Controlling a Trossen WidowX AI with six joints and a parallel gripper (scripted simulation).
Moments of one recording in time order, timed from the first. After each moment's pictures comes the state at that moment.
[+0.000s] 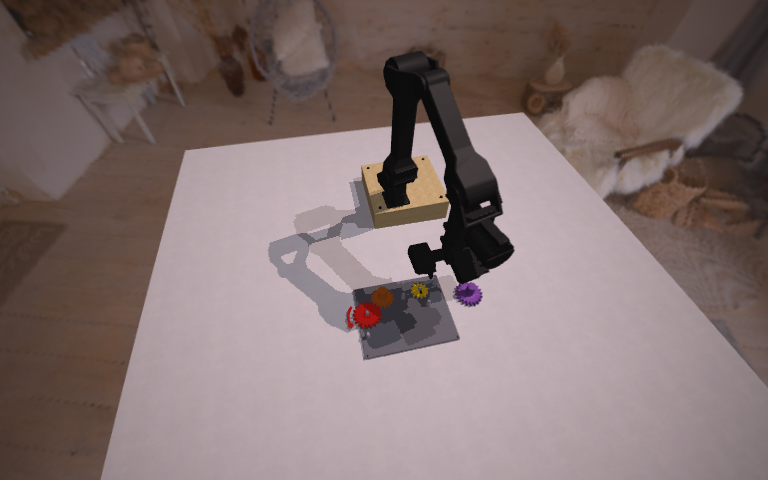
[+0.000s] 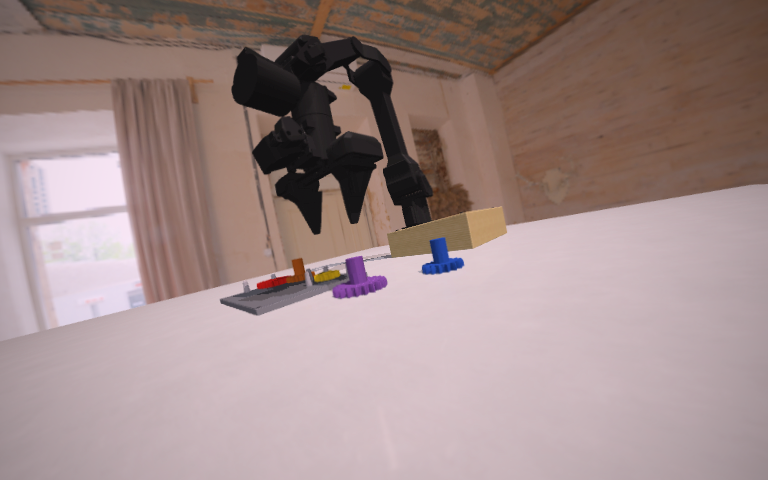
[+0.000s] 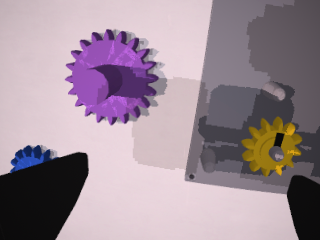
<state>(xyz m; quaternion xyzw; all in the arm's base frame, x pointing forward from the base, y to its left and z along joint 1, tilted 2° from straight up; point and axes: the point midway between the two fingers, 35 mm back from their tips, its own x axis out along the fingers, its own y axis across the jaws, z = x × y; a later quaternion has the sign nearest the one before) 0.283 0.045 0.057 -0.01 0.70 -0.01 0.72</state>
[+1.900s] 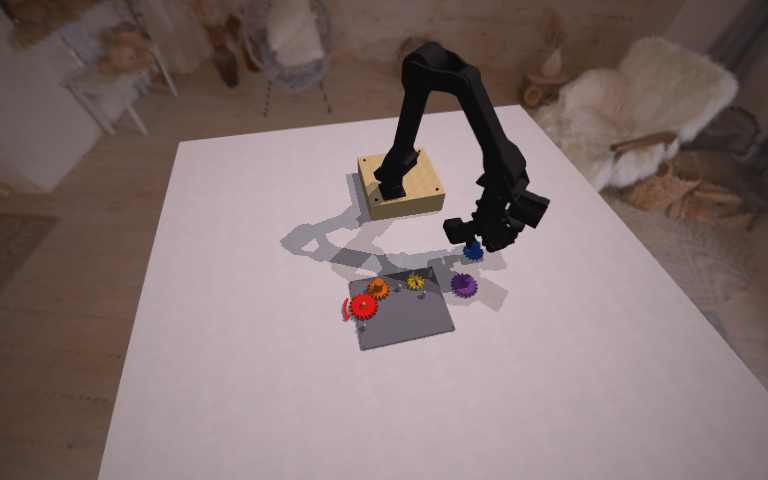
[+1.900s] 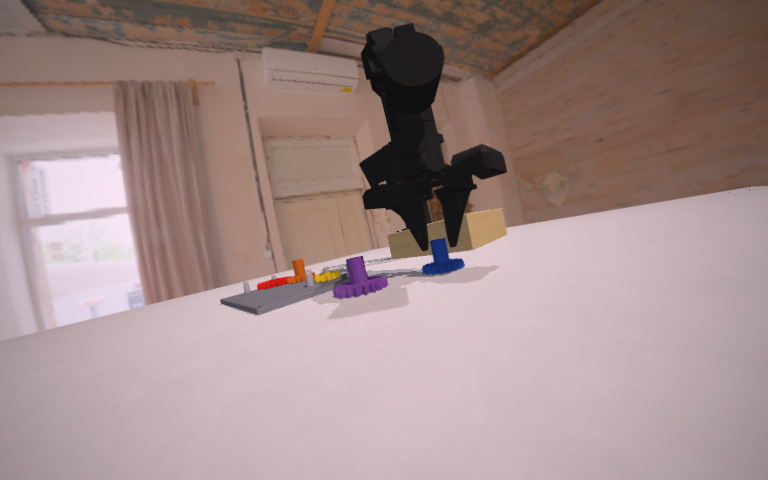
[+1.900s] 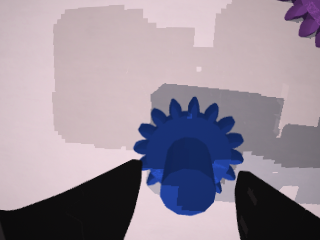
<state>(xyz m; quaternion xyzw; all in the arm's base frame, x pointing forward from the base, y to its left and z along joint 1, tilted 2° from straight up) 0.220 0.166 -0.001 0.00 0.70 -0.02 0.71</state>
